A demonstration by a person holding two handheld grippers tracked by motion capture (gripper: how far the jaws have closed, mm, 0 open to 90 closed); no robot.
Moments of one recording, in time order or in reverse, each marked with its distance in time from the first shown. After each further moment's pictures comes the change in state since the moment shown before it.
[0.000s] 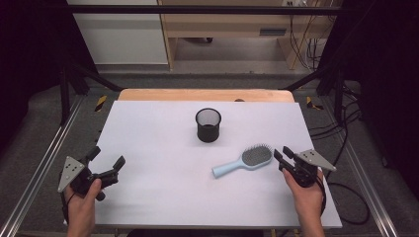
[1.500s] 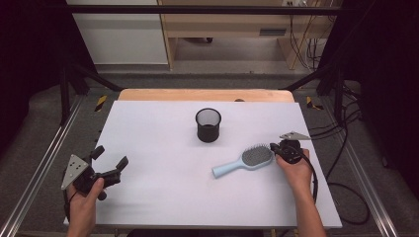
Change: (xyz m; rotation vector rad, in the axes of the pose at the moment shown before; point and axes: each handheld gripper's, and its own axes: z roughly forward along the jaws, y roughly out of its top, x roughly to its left) left arm -0.002 0.000 0.006 0.029 -0.039 0.016; right arm -0.026 0.000 0.084 0.344 0.000 -0.052
